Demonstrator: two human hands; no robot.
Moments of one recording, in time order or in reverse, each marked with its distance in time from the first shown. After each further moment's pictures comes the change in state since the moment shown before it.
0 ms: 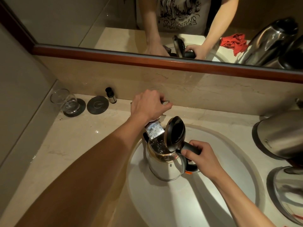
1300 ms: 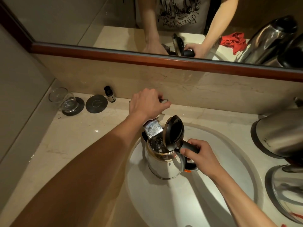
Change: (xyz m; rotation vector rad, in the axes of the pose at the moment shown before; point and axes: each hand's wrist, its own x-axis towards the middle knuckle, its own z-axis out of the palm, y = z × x) left_hand -0.001 0.001 0.000 -0.013 -0.001 -0.012; right_hand 0.003 0.004 -0.002 -0.007 -0.032 0.027
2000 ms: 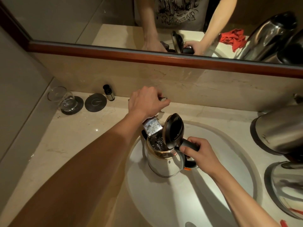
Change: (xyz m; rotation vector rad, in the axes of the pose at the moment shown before) left_hand 0.001 -0.001 0.001 -0.001 -0.002 0.002; right_hand -0.003 -0.004 0.000 0.011 0.013 0.007
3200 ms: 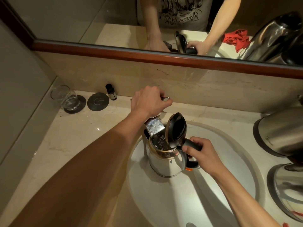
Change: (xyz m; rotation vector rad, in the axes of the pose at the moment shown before) left_hand 0.000 -0.001 0.001 0.000 0.021 0.007; right_hand 0.002 0.001 0.000 0.002 0.003 -0.025
